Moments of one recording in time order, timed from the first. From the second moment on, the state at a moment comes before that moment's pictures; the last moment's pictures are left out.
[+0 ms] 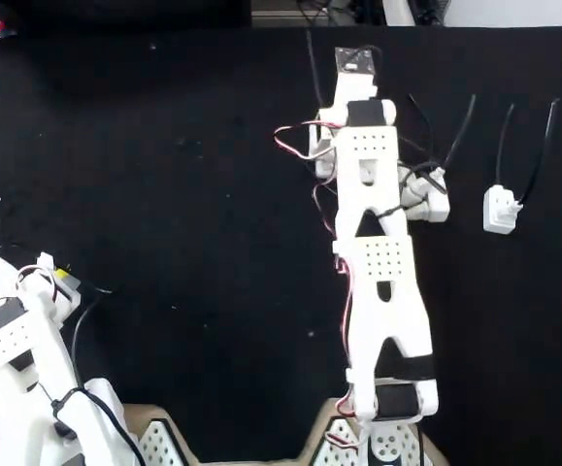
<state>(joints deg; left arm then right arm) -40.5 -45.9 70.5 45.3 12.9 -3.3 79.6 -91.7 93.6 -7.6</state>
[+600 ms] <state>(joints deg) -40.4 -45.9 70.5 45.3 12.9 -4.3 70.9 -74.9 99.2 -10.3</state>
